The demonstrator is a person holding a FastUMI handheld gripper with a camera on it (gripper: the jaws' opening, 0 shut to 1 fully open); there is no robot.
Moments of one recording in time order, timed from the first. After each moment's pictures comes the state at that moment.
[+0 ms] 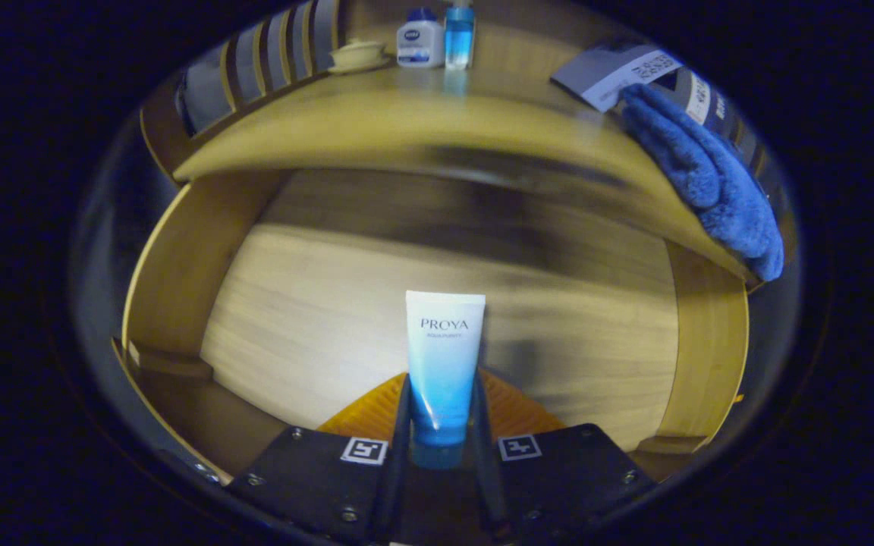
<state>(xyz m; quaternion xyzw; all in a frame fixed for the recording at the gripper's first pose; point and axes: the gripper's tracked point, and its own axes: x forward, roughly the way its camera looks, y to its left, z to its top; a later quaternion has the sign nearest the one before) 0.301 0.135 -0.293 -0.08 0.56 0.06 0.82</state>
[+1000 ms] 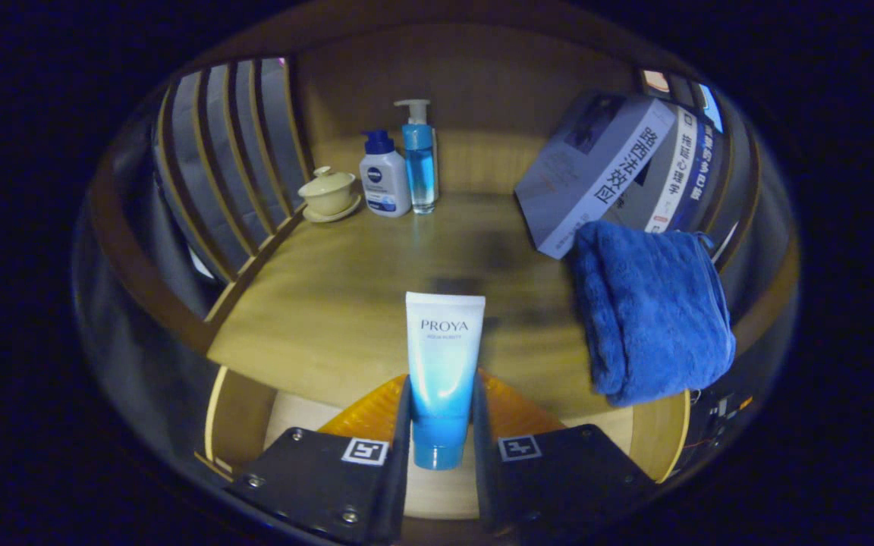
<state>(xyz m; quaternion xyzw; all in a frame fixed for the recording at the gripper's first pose) 0.441 0.151 -0.200 -0.03 0.44 0.03 0.90</state>
